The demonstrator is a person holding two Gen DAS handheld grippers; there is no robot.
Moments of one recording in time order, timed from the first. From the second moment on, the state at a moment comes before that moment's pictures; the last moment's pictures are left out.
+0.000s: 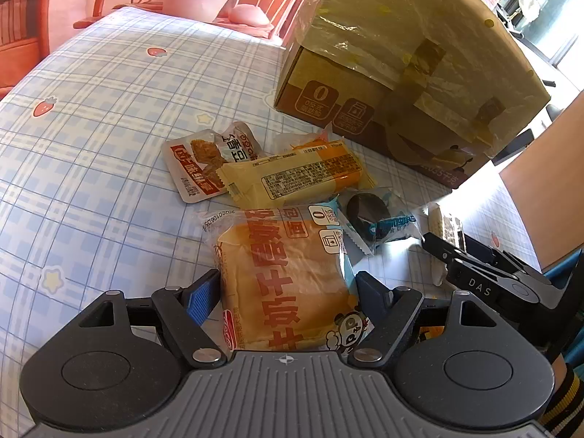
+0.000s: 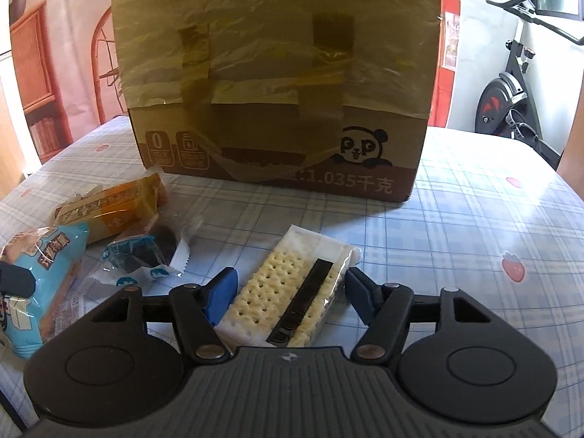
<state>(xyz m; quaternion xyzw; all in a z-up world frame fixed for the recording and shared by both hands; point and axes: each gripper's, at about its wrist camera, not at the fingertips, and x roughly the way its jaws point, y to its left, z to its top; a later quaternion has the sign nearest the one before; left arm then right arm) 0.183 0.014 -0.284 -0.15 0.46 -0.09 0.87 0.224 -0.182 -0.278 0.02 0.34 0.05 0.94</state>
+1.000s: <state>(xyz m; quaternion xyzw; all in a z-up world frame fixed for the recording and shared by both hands) 0.179 0.017 -0.279 -0.16 0.45 -0.09 0.87 0.225 -0.203 -0.276 0.03 0.36 -0.01 0.93</state>
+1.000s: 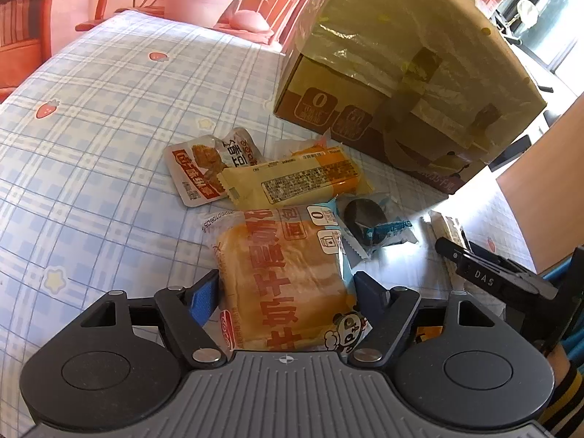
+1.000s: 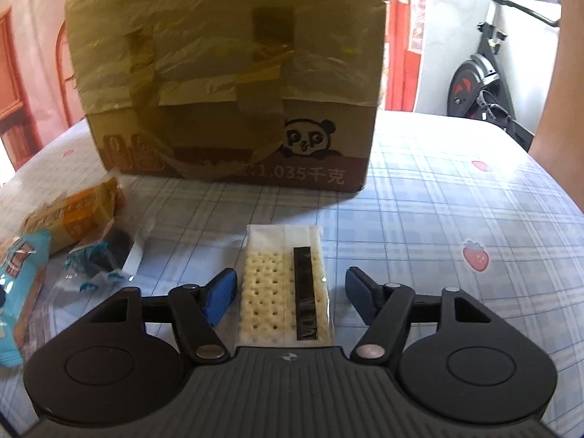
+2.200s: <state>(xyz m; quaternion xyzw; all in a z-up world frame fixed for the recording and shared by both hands) 0.236 -0.033 -0.107 -0.12 0.26 -0.20 0.94 0.208 -0.225 -0.134 0.10 0.18 0.06 0.98</state>
